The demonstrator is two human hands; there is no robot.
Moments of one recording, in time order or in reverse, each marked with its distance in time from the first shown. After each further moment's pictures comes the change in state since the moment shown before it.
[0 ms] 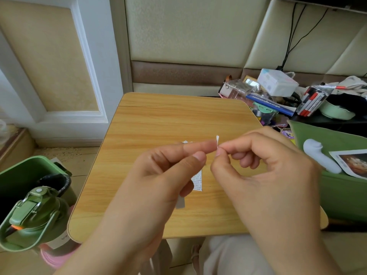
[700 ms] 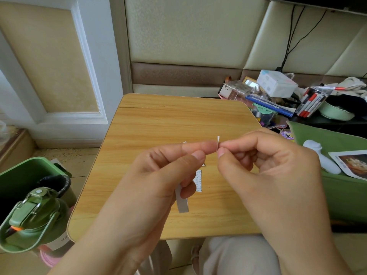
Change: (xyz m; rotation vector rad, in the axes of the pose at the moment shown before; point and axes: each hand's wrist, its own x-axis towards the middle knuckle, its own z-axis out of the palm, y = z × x) left_hand 0.002 0.004 -0.001 -0.104 -0.051 -0.052; right_hand 0.004 0.004 -0.004 0.333 -0.098 0.196
